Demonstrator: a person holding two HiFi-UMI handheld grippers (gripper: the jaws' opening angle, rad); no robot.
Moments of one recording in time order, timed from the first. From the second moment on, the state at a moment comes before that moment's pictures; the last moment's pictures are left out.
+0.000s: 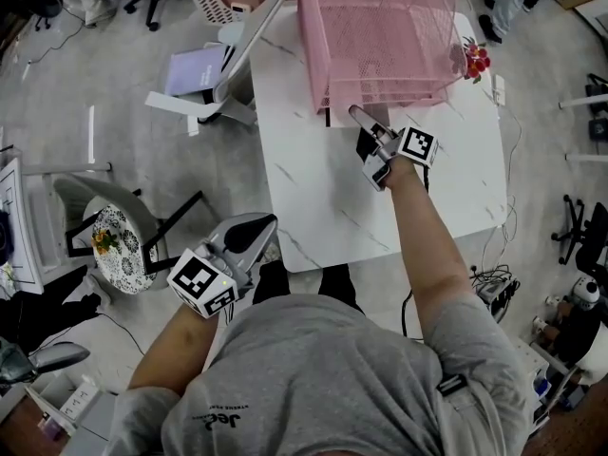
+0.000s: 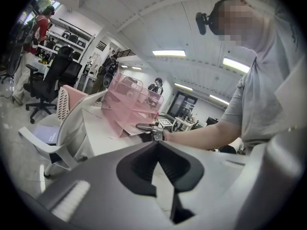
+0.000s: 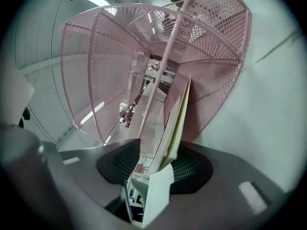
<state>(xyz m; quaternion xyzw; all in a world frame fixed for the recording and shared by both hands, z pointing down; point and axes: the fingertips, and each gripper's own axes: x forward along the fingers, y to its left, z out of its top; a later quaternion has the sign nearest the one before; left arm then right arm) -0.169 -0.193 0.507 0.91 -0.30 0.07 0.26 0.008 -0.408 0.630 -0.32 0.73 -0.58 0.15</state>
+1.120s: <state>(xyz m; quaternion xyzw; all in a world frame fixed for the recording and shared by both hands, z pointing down) -0.169 -0.184 0.512 0.92 -0.30 0.08 0.26 0.004 -0.411 0.656 -0.41 0.83 -0.33 -0.20</state>
